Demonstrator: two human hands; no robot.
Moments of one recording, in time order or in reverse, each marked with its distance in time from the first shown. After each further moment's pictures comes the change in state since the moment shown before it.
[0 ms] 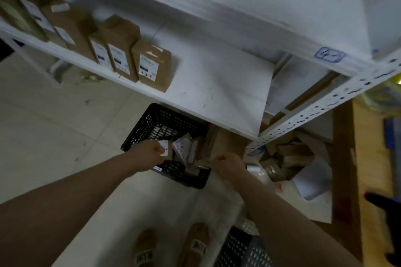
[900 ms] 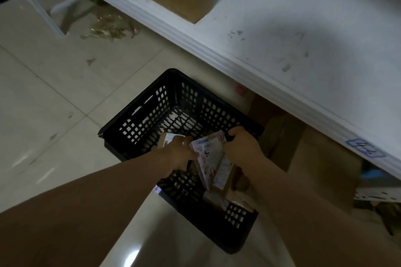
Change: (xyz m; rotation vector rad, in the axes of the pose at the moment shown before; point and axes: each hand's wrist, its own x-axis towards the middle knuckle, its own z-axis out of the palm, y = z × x) left_hand 0.379 -0.148 0.169 -0.665 0.095 -0.218; right_hand 0.381 0.037 0.149 -0.368 -0.036 -0.180
